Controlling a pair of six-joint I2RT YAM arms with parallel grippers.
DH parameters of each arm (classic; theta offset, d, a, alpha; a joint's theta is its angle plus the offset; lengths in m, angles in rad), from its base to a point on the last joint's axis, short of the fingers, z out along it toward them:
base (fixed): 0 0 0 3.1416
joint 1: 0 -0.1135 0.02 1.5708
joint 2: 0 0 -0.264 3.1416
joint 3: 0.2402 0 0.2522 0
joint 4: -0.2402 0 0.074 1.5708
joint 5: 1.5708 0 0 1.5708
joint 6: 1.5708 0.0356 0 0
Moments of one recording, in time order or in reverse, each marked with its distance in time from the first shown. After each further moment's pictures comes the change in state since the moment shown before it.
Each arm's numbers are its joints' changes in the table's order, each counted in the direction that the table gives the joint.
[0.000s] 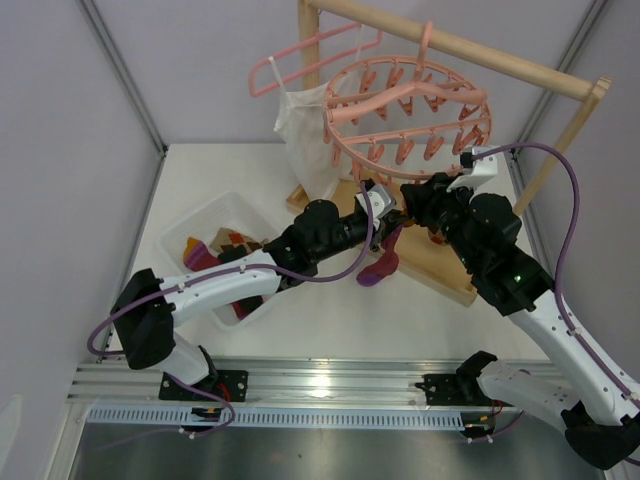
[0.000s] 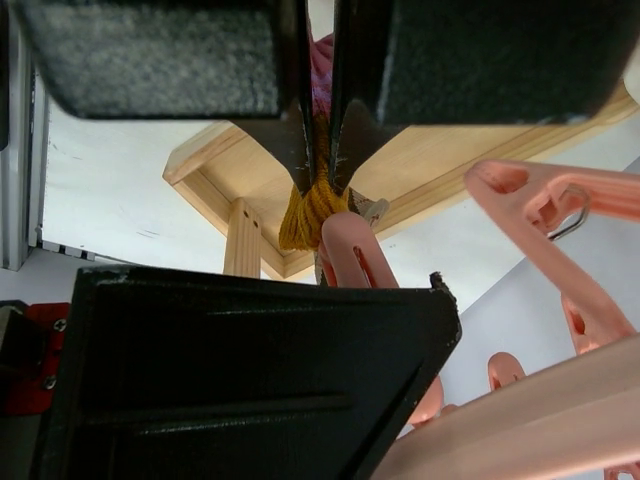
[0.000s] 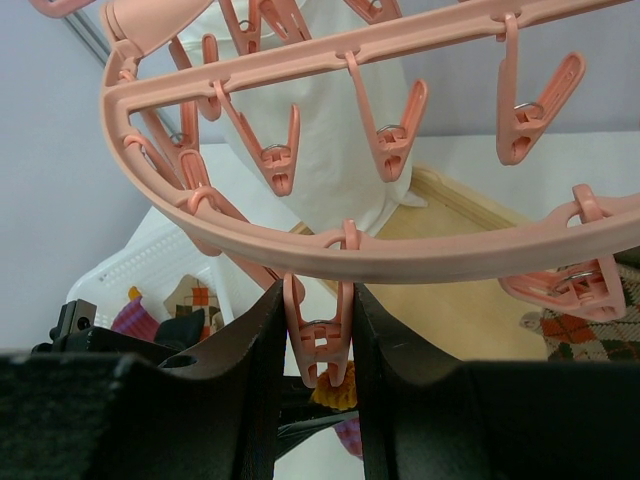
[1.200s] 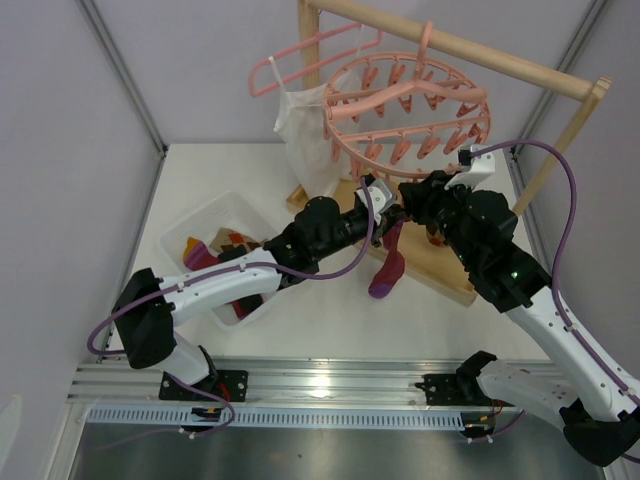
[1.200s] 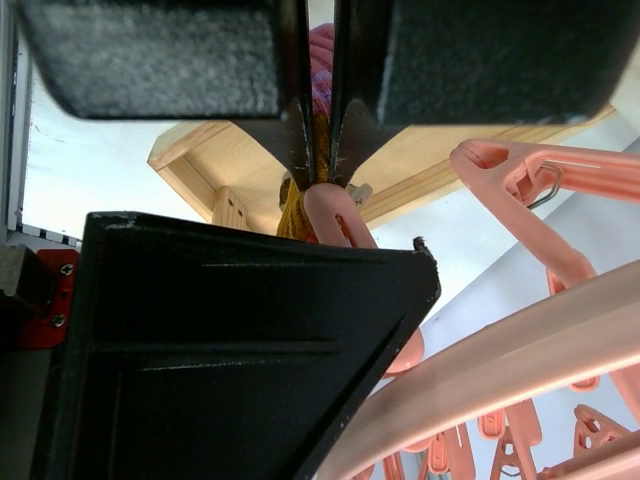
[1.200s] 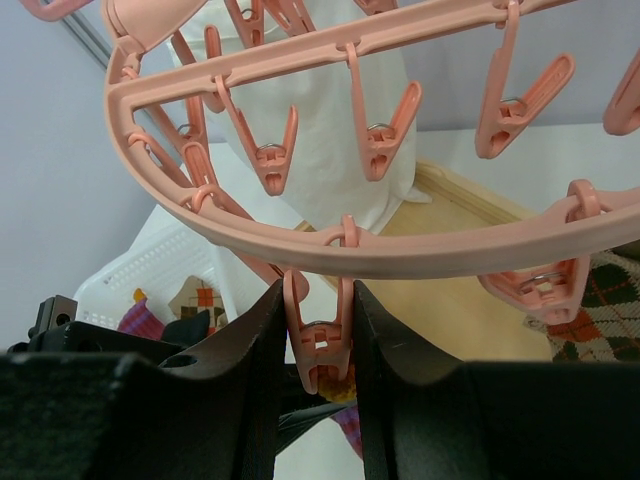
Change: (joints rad) left arm 0.002 0.006 0.032 -0.010 -0.042 0.011; right arm 0.000 0.023 0.010 -0.002 0.000 0.025
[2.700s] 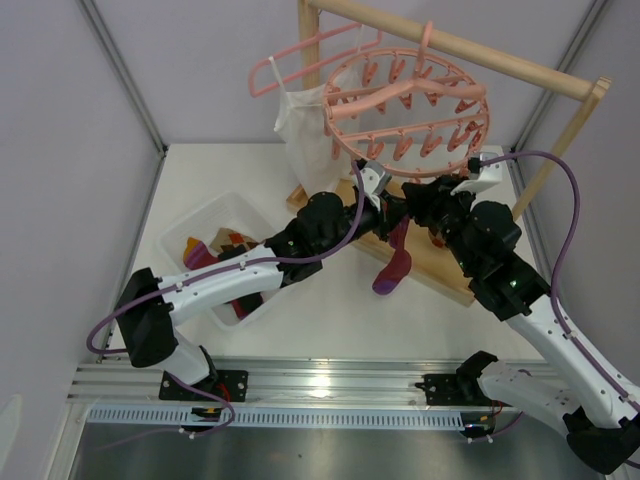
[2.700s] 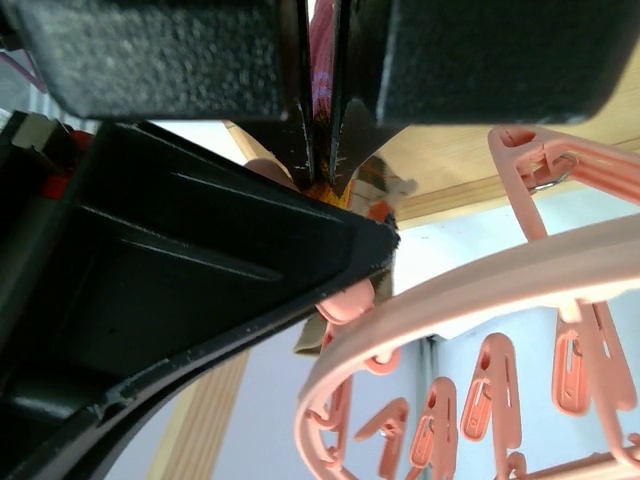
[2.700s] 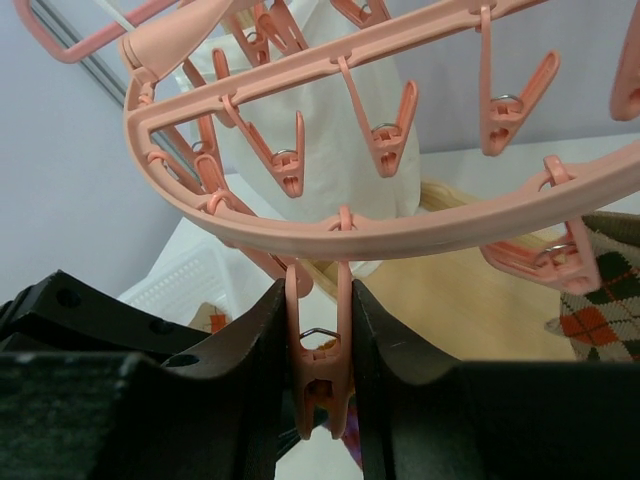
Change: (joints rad) left arm 0.019 0.013 0.075 -0.044 -0.087 -0.256; right arm 0.002 -0.052 -0.090 0.109 0.028 0.035
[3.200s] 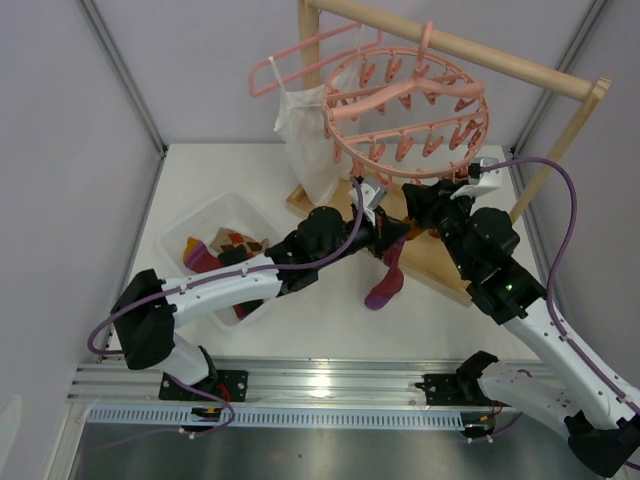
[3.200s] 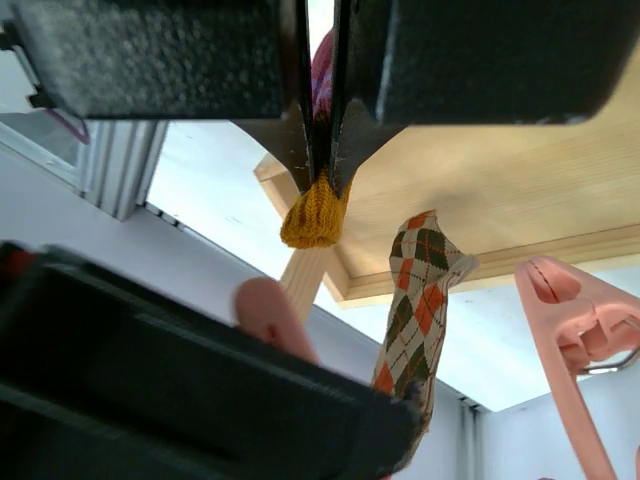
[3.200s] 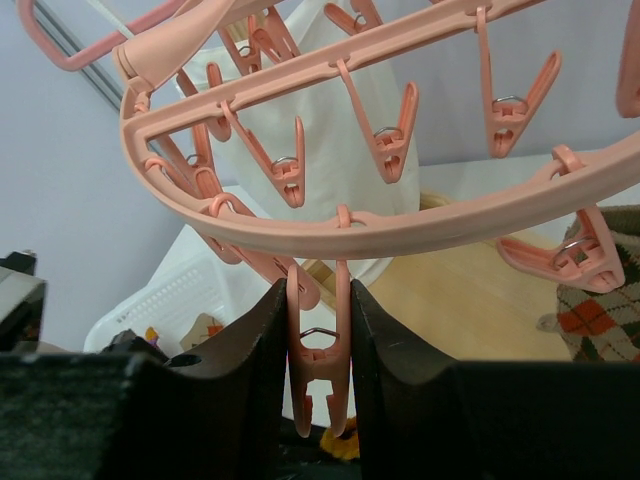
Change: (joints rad) left arm 0.002 -0.014 -0.135 0.039 0.049 -0.105; right arm 0.000 -0.023 -0.057 0.076 0.015 -0.013
